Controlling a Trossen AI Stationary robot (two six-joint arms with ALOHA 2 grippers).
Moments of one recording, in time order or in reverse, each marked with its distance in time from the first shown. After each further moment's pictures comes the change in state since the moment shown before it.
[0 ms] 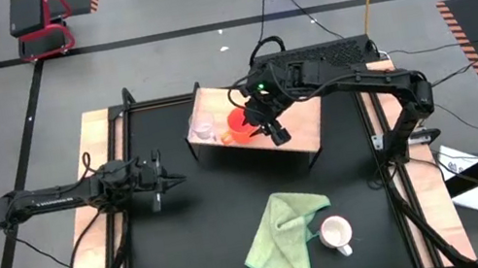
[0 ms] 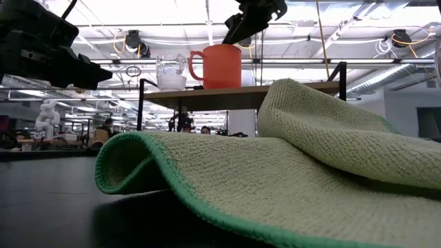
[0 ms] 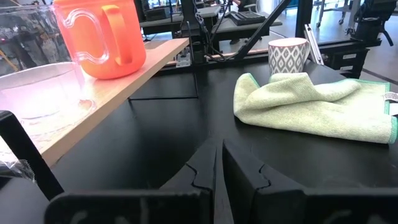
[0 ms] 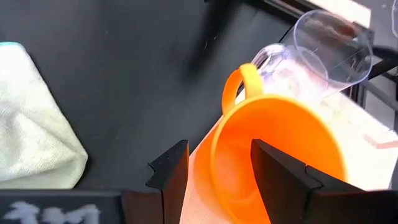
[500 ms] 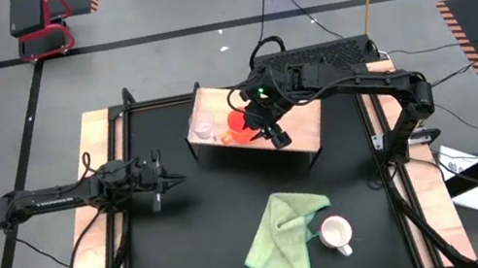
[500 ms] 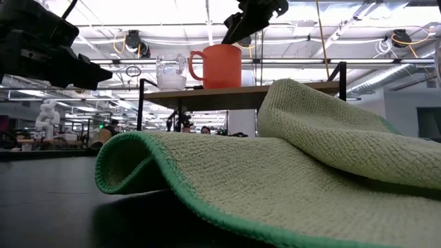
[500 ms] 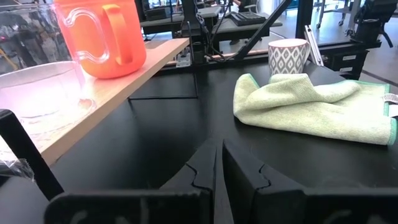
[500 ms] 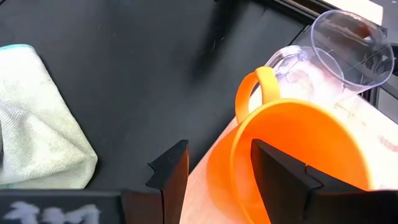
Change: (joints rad) left arm 0.000 0.000 0.000 0.001 0.000 -0.008; right arm 0.020 0.000 -0.006 0.000 0.000 0.019
